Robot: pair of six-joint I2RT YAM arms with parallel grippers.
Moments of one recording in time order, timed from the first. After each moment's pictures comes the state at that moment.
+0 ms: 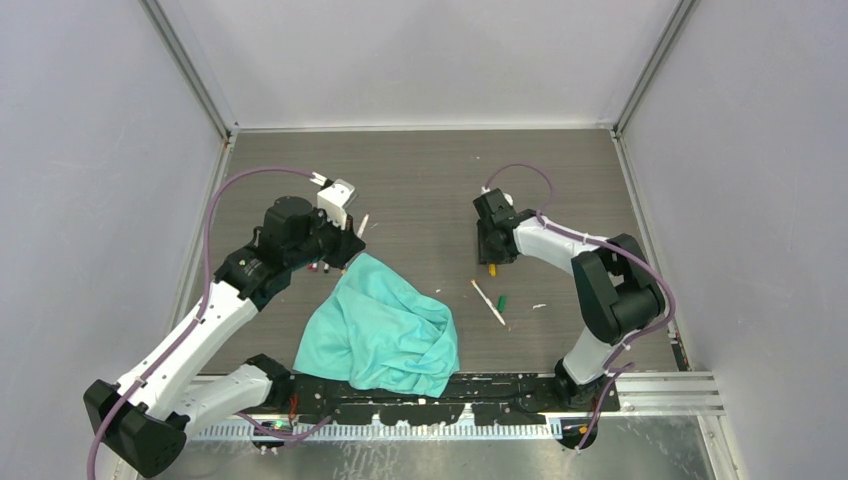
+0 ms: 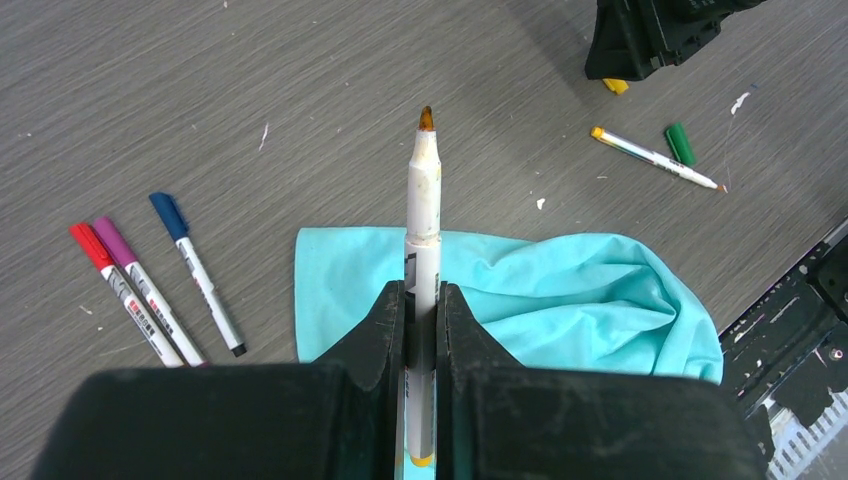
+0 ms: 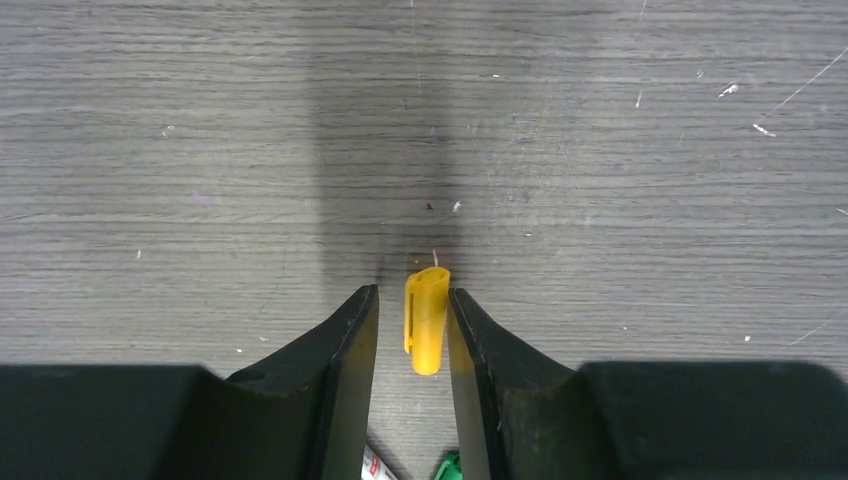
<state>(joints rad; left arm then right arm) -0.53 0.96 0.93 -0.47 0.17 -0.06 0.46 1.67 0.99 -0.45 0.17 0.40</state>
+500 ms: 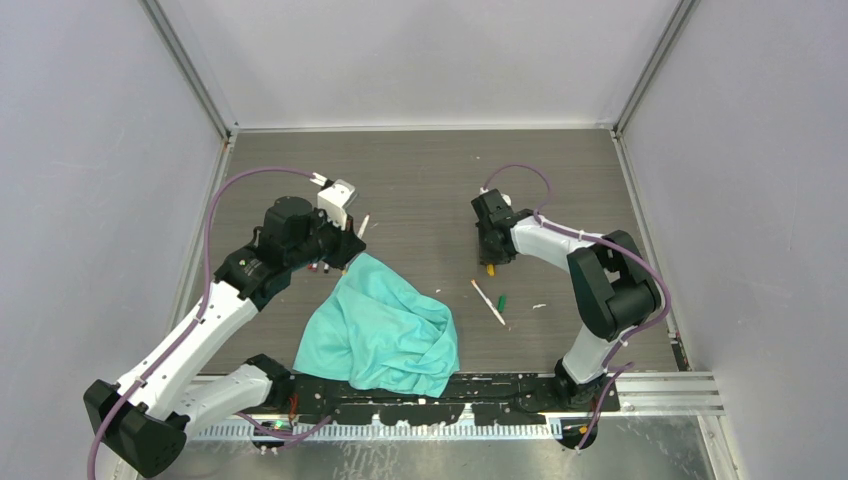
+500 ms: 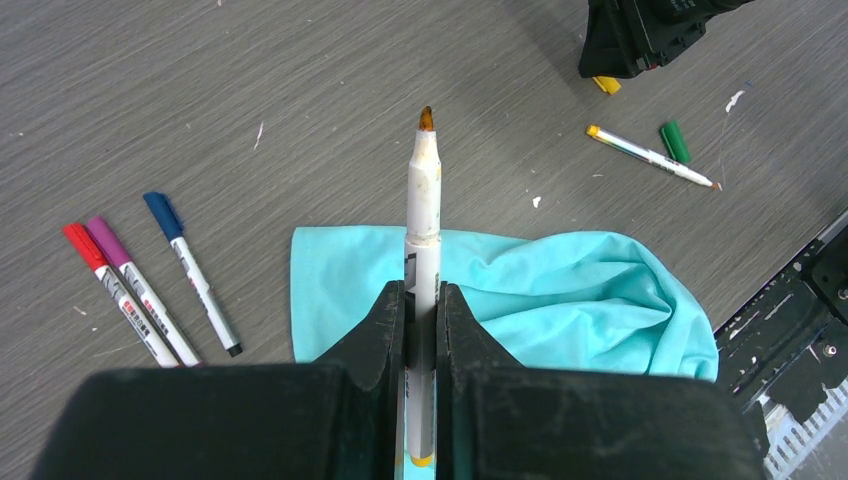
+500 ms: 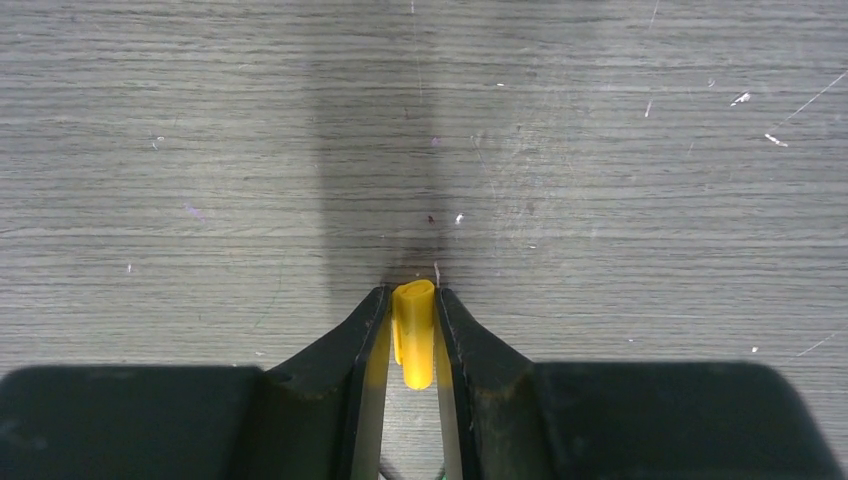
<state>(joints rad) -0.53 0.96 0.93 -0.48 0.18 -0.06 0.45 1.71 1.00 -0.44 0.18 0.39</state>
